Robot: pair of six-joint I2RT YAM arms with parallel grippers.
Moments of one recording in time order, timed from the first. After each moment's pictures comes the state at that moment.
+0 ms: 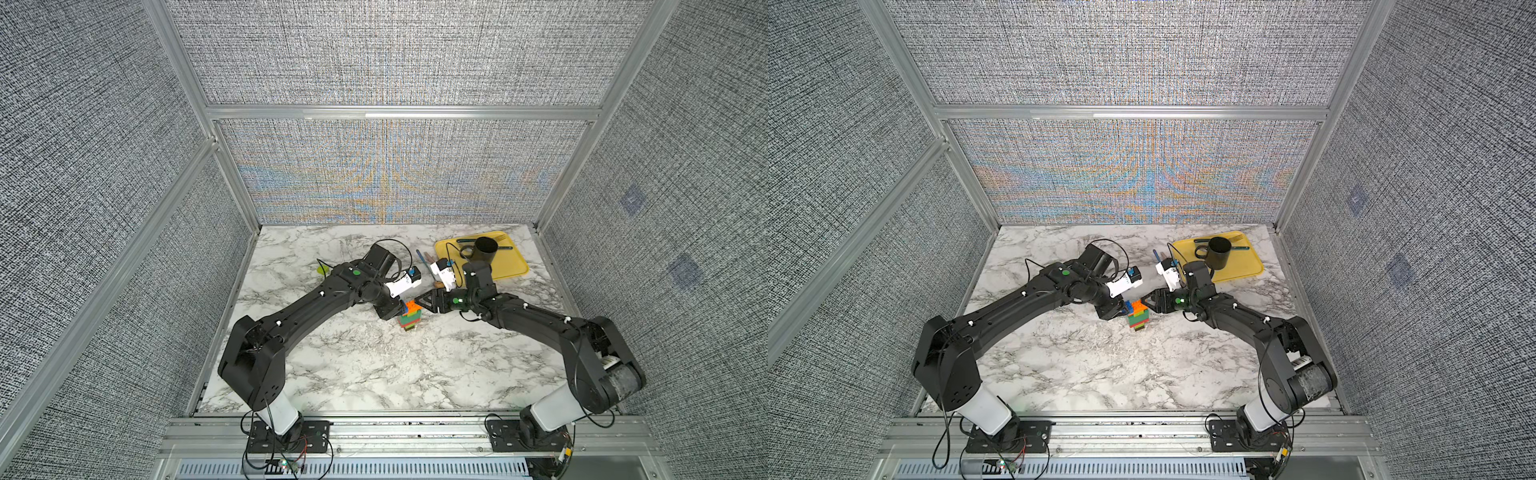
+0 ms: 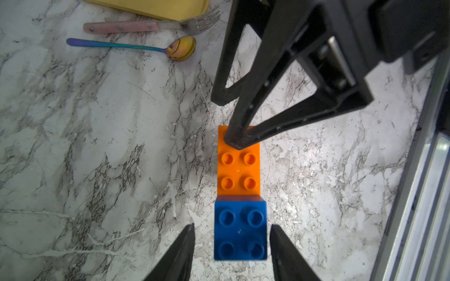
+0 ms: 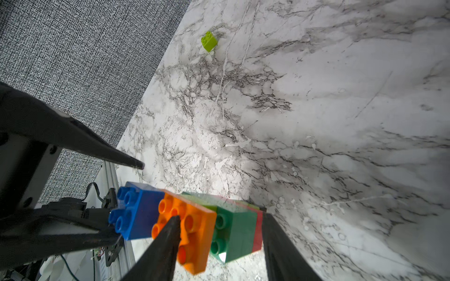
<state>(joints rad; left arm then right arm) -0.70 1.63 1.34 -0.75 0.30 0.40 0.41 1.56 0.85 0.07 -0.67 0.34</state>
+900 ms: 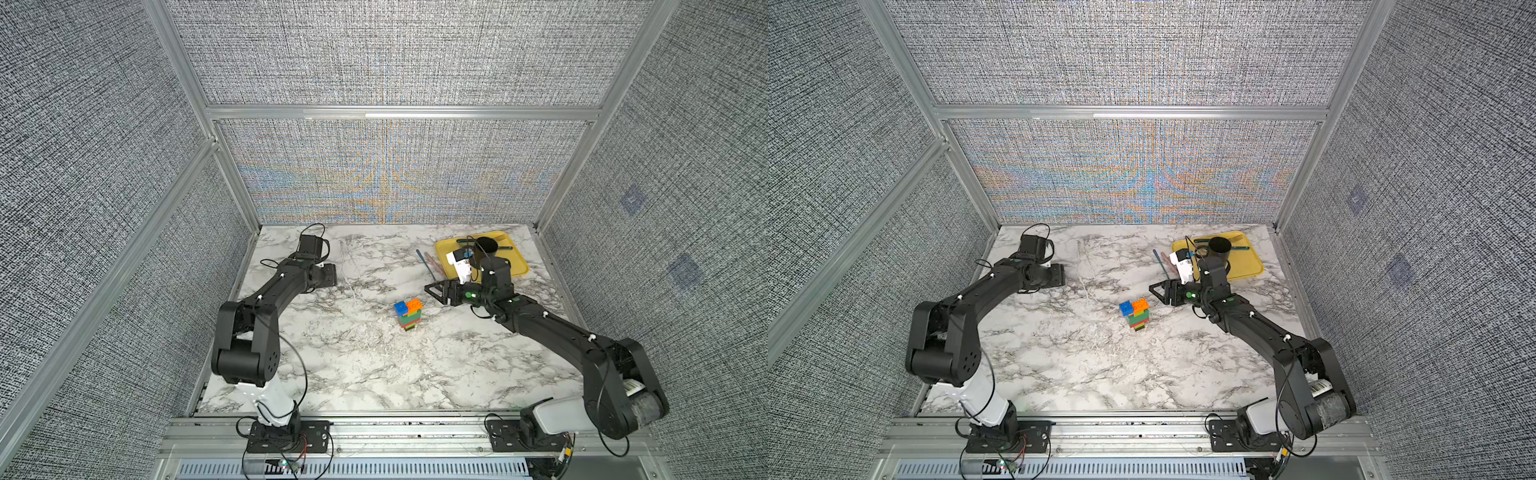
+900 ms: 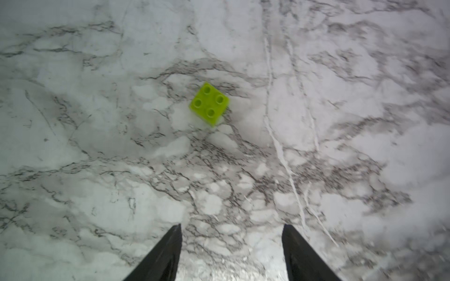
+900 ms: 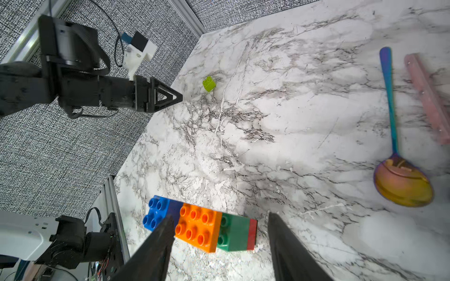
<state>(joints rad) -0.16 1.78 1.25 -0.49 -0.01 -0.27 0.35 1.43 0.81 0.10 -0.64 0.37</state>
